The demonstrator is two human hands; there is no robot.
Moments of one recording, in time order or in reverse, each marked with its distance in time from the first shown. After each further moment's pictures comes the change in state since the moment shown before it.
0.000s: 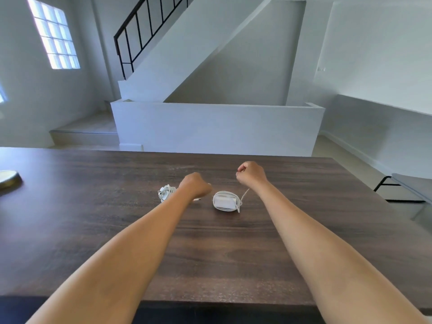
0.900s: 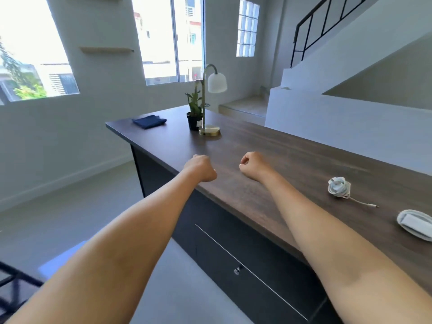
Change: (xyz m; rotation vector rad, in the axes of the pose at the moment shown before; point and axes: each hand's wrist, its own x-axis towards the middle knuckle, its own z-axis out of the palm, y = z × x) left_hand -0.208 -0.327 -0.147 0.205 0.286 -0.551; right_hand -0.197 -0.265 0.241 -0.063 -0.521 -0.683
